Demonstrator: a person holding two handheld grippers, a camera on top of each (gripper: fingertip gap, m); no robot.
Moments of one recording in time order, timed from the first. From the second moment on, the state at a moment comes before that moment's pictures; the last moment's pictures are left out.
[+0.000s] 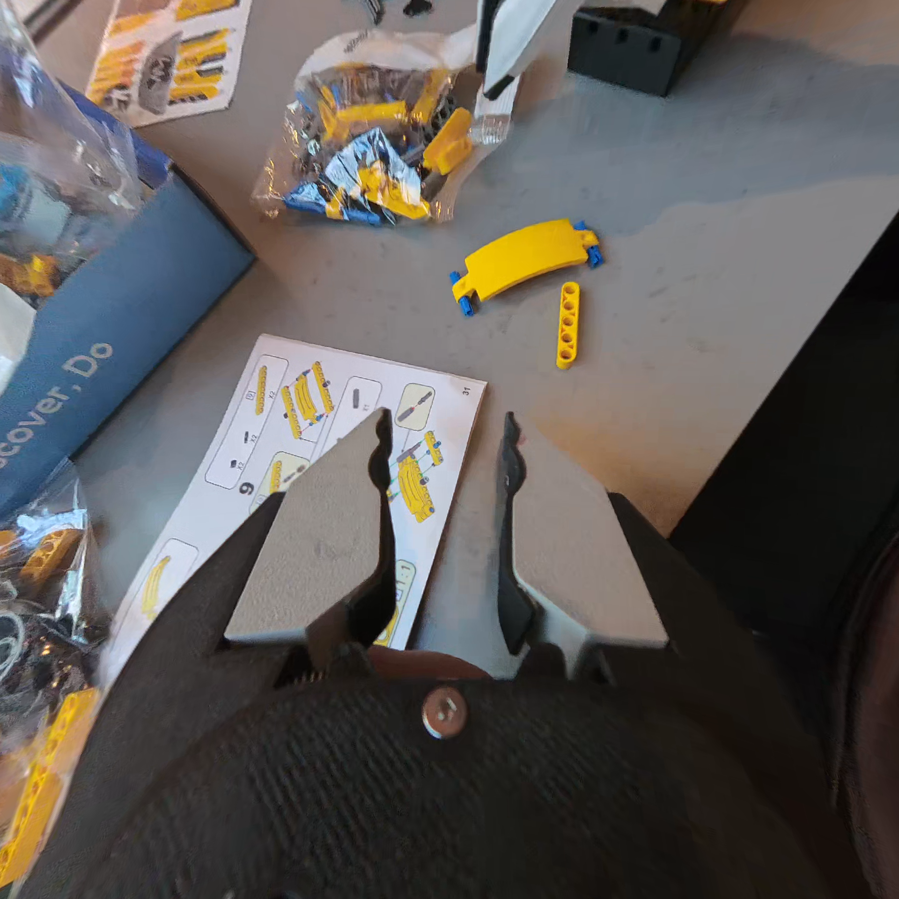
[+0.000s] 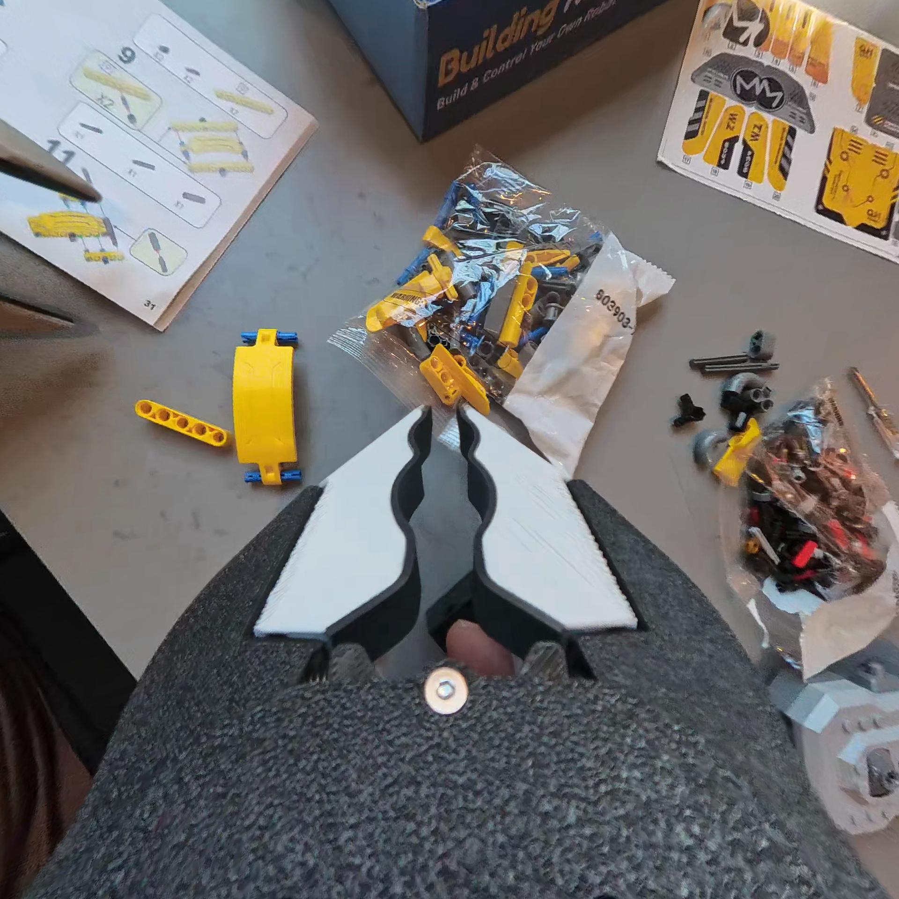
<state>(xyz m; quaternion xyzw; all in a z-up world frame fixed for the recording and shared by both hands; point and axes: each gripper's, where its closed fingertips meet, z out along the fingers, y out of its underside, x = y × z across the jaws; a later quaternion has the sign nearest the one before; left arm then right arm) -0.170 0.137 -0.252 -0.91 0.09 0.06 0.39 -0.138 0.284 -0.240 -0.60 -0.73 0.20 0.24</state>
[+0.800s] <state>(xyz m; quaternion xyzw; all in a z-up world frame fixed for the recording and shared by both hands) -0.156 0.141 -0.269 -0.91 0.09 0.01 0.40 -0.147 0.304 -0.179 -0.62 -0.66 0.25 0.34</state>
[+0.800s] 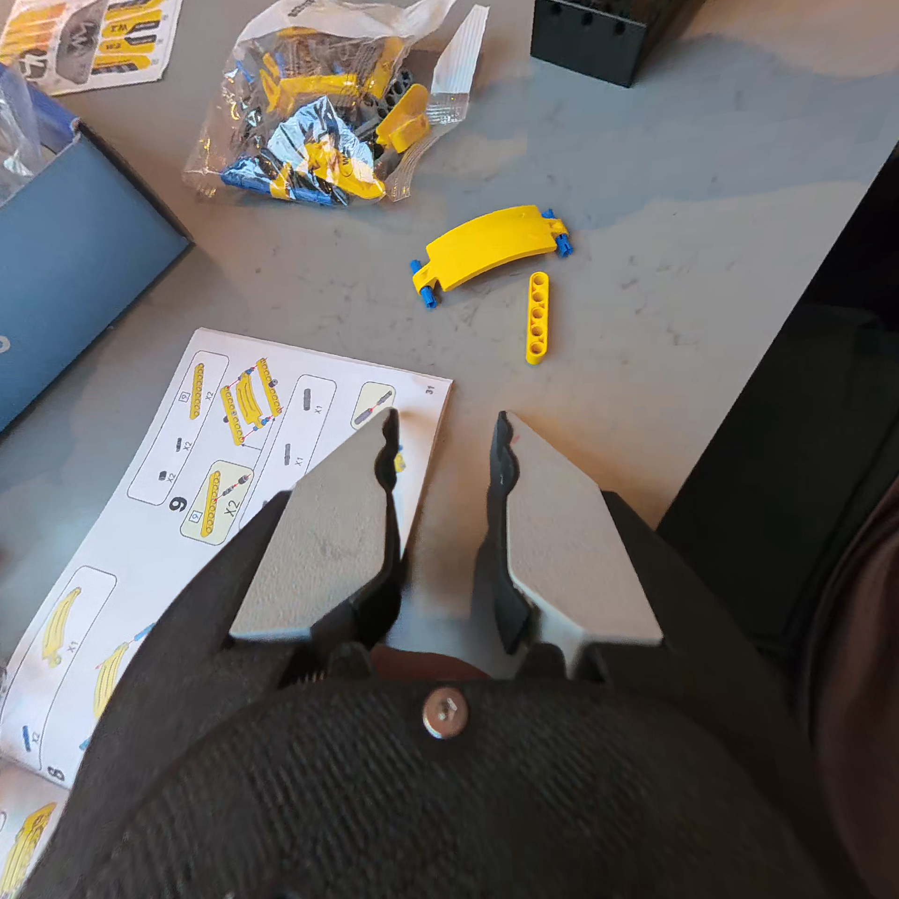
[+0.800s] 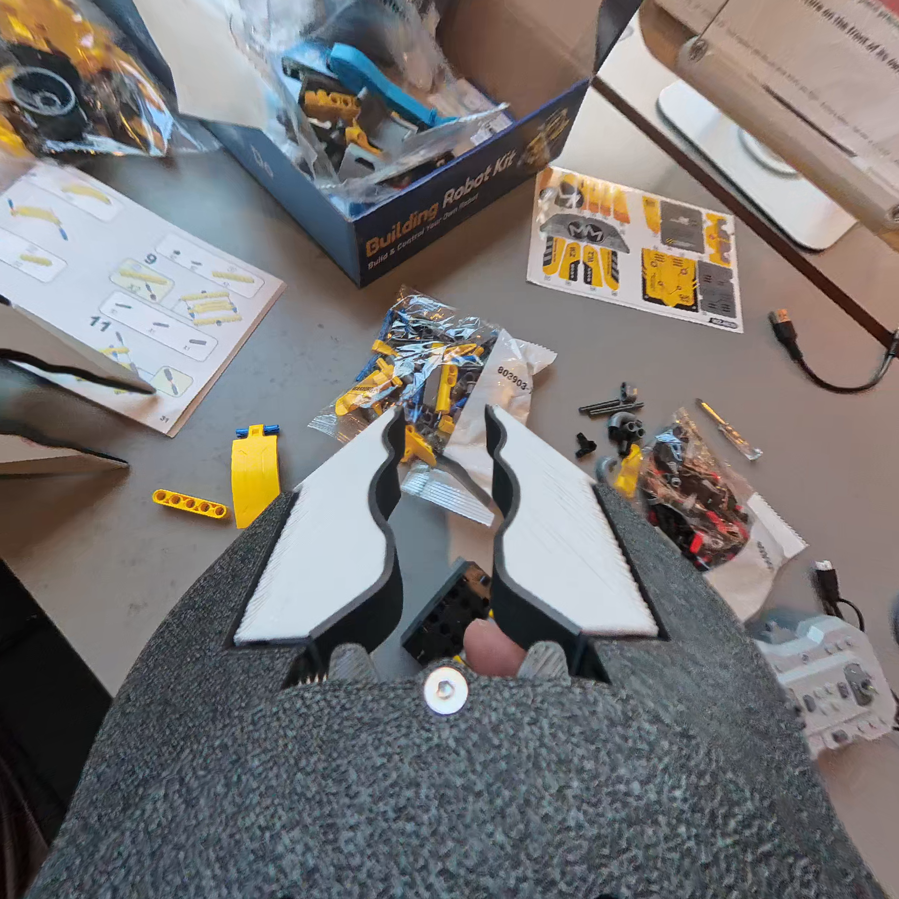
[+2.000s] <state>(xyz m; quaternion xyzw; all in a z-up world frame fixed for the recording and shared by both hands) -0.196 0.295 -0.252 -0.92 0.09 0.17 0.34 -0.120 0.311 -0.131 -0.59 -0.65 0.31 0.36</state>
